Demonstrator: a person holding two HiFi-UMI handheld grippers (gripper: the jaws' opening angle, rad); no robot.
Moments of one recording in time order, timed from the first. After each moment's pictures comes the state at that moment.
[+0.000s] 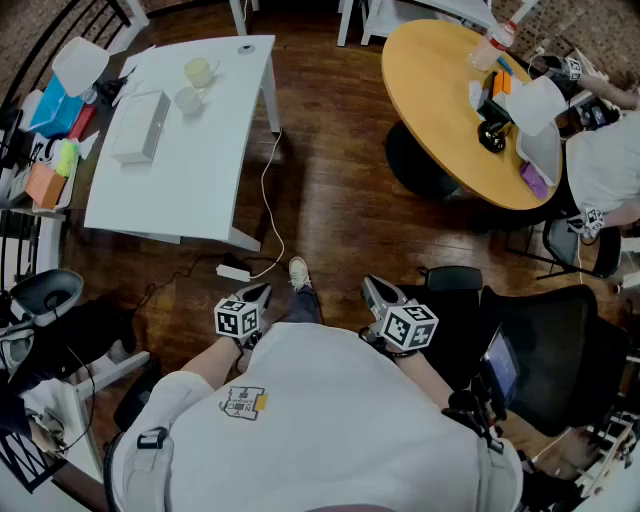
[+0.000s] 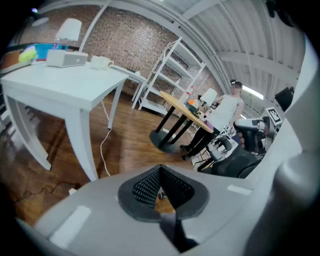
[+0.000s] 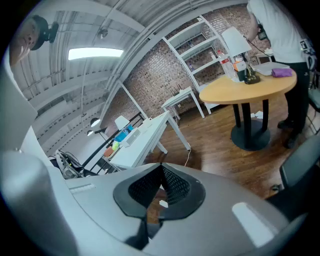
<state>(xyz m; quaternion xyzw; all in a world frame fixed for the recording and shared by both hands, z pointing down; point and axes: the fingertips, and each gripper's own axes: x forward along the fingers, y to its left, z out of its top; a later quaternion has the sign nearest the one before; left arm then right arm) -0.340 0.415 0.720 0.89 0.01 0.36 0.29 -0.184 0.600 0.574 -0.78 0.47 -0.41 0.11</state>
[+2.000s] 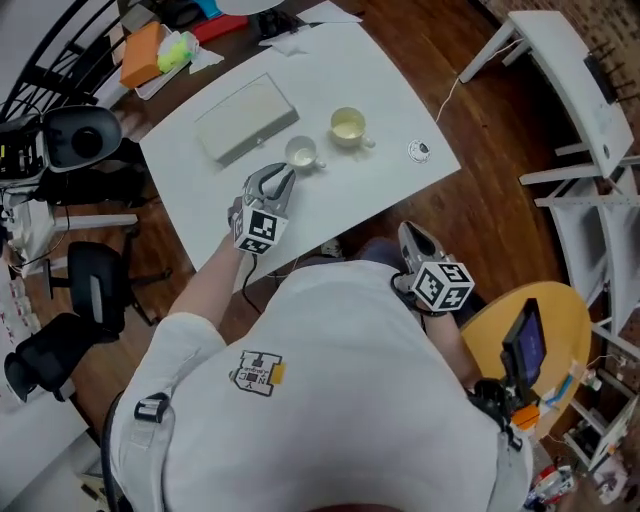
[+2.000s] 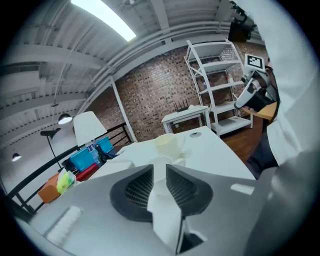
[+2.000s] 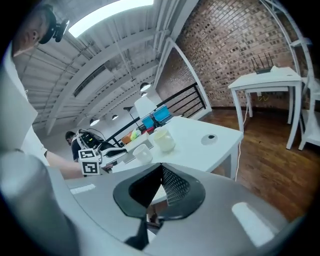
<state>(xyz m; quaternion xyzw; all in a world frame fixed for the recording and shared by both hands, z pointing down) -0.063 -0.118 0.596 0.87 -0.40 0.28 -0.07 0.182 0.002 0.574 -0.50 0.78 -0.38 -0.07</state>
